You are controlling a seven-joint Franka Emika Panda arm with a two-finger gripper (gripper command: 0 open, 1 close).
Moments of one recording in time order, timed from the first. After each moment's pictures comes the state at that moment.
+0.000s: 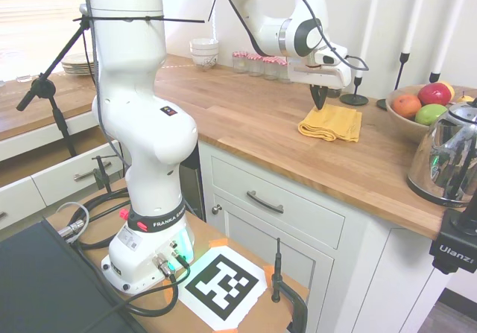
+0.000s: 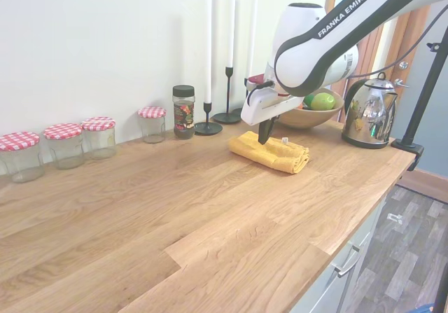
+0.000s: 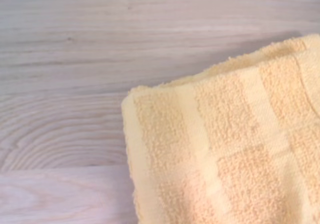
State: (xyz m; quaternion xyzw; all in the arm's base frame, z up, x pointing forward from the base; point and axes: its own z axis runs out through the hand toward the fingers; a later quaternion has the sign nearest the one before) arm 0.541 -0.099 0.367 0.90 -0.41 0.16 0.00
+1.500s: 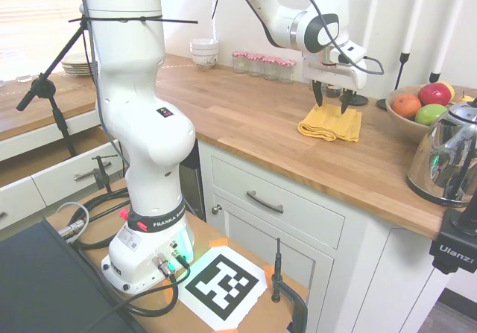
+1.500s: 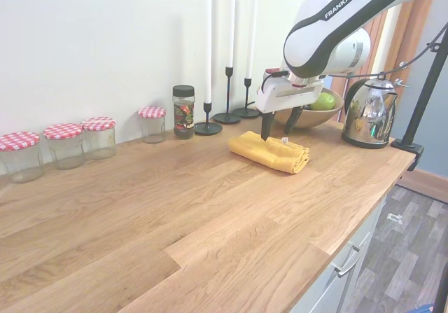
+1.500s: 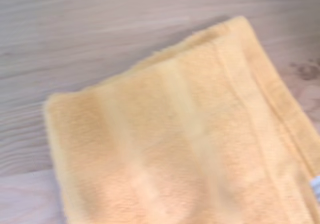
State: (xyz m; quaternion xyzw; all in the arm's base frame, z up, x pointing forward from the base) arm 0.530 -0.156 0.382 0.87 -0.47 0.13 -0.02
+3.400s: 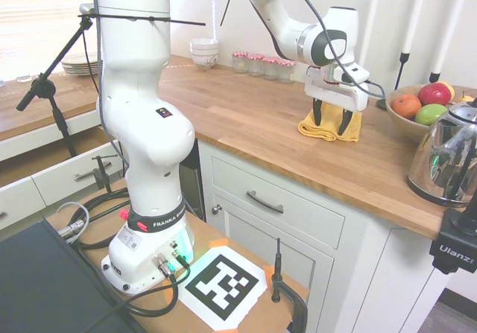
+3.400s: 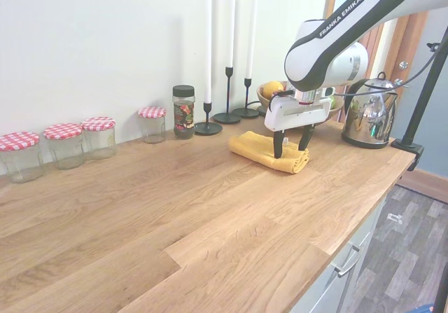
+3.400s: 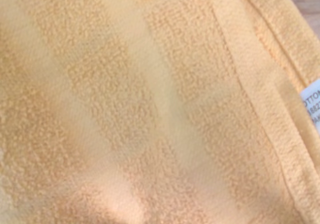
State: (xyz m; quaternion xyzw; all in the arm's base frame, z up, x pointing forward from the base) arm 0.520 -0.175 0.332 0.86 -0.51 0.05 0.00
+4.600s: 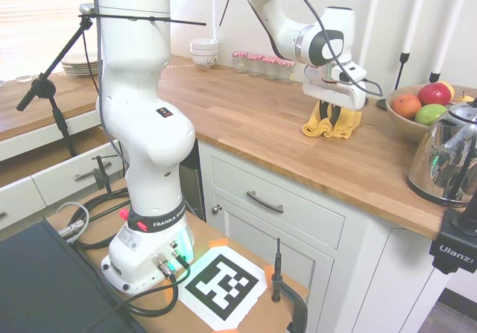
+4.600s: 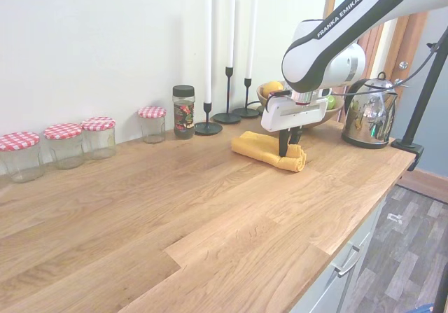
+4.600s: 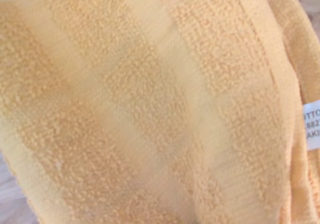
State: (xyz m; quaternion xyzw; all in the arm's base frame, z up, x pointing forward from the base) arm 0.524 -0.166 0.333 0.87 -0.50 0.06 0.00
